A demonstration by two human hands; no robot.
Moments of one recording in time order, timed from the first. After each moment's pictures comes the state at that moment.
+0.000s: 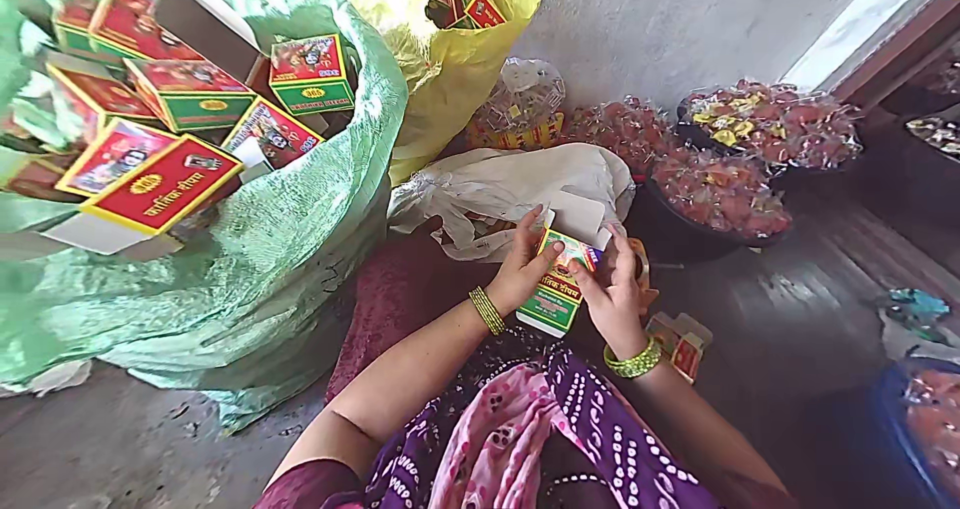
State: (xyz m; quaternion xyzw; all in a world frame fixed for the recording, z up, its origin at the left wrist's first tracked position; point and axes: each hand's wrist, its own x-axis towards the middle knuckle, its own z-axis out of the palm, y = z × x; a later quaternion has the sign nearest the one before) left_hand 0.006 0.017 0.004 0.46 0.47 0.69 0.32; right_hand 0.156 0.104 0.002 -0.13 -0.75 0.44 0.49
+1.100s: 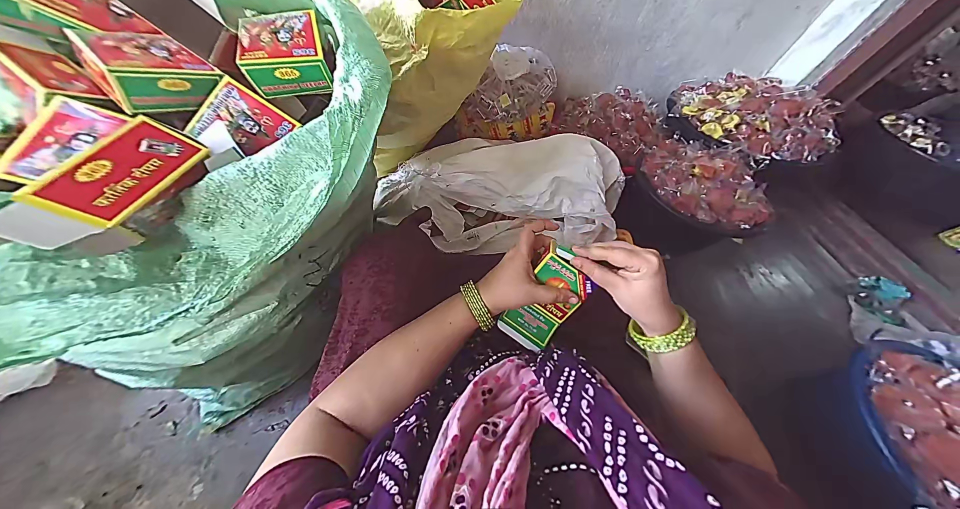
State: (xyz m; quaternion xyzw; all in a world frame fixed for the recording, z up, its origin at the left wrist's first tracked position) left_hand 0.012 0.011 0.000 0.56 0.47 0.60 0.33; right_hand 0.185 0.142 0.036 -0.01 -0.84 0.34 0.41
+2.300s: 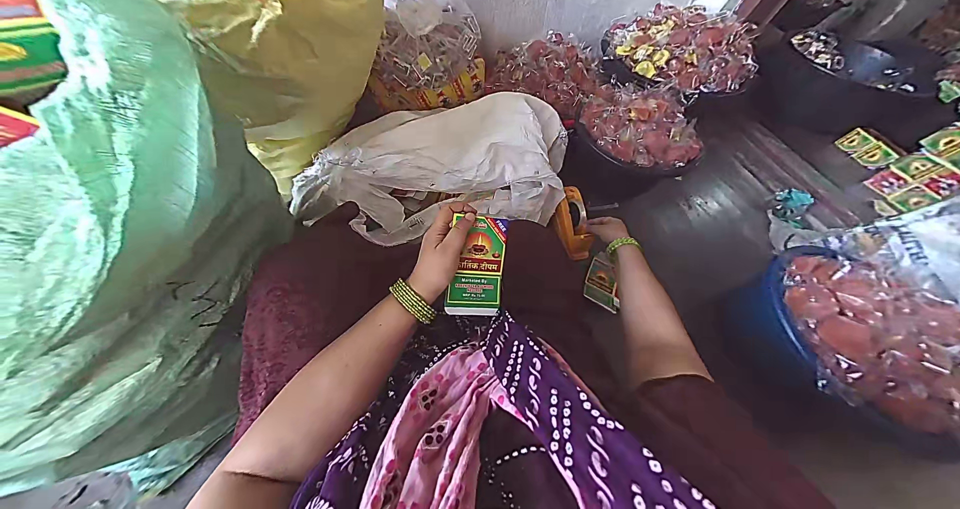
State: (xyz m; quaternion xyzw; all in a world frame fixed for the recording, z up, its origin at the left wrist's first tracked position) left_hand 0.006 0.027 -0.014 0.39 0.59 0.62 0.33; right_hand 0.267 0.357 -0.135 -0.59 -0.70 0.38 0.08
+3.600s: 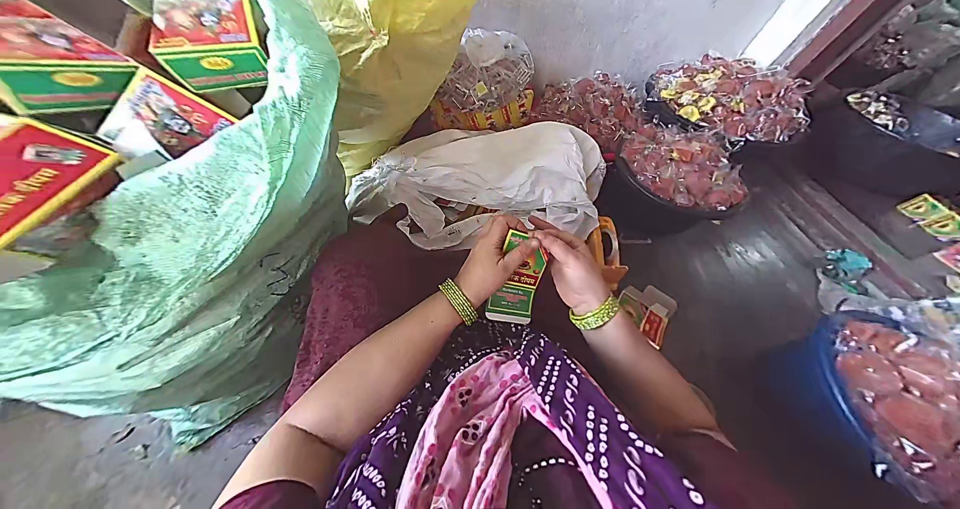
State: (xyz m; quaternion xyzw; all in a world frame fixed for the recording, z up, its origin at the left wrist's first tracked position) left_hand 0.000 0.029 -0.021 0.50 0.60 0.58 0.21; right_hand 0.143 0.129 -0.002 -0.20 -0.56 0.73 0.33
